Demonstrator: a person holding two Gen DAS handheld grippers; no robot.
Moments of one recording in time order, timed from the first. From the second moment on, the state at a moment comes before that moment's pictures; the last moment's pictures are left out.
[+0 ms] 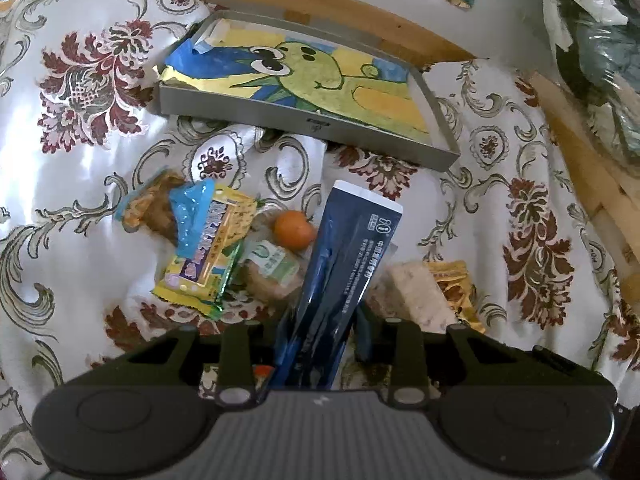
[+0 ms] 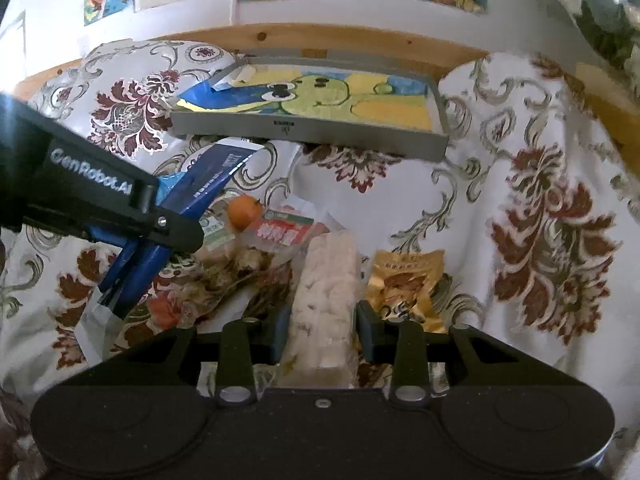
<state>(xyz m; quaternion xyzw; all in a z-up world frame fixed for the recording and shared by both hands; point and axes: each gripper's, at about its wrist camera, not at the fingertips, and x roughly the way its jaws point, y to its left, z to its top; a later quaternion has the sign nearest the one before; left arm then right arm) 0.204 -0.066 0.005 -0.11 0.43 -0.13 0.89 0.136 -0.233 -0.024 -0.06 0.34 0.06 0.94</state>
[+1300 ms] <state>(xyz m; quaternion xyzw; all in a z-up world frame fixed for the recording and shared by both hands) 0.367 -0.089 0.087 -0.17 0.33 -0.05 0.93 0.282 -0.258 0.035 -0.15 0.08 0.06 0.98</state>
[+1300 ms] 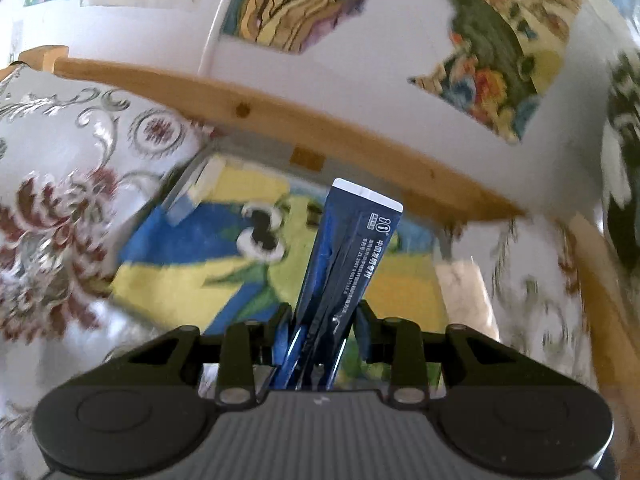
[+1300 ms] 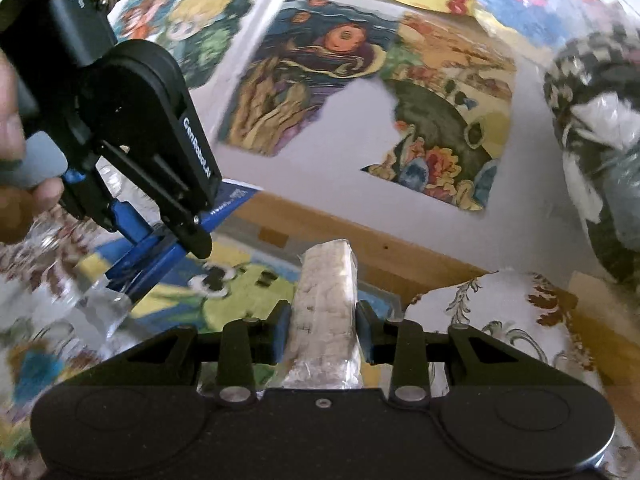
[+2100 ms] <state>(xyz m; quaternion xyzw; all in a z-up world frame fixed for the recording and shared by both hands) 0.480 -0.143 0.022 -0.19 0.35 -0.04 0.92 0.382 -0.305 -0.025 0.00 0.16 0.06 0.98</state>
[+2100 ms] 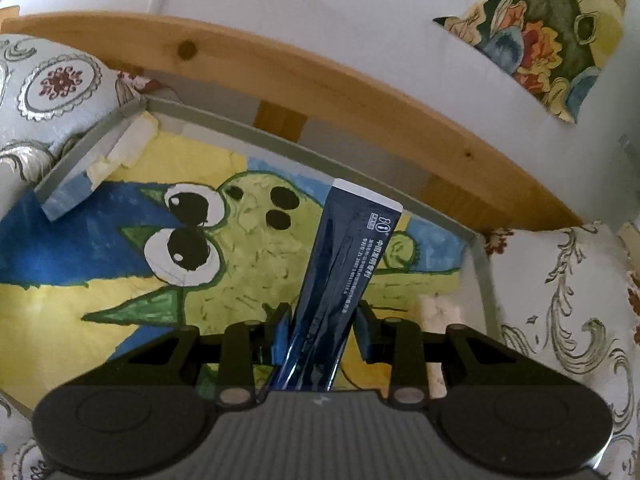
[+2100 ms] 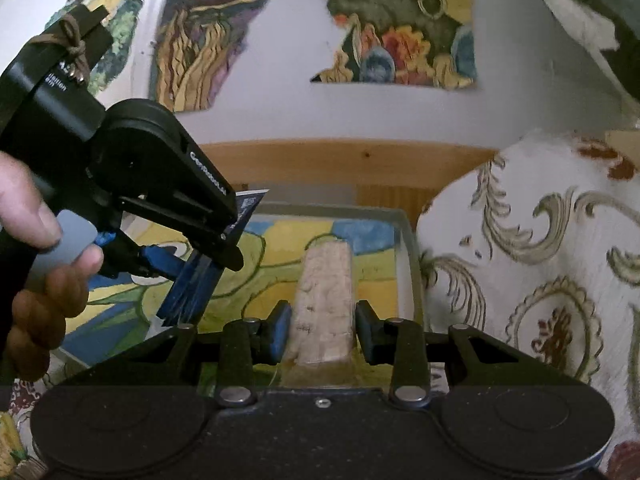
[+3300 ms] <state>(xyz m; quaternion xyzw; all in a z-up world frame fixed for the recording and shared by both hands) 0.354 -0.097 0.096 -0.18 0.24 -0.01 0.95 0.275 -0.296 0.073 -0.01 0.08 0.01 1.00</state>
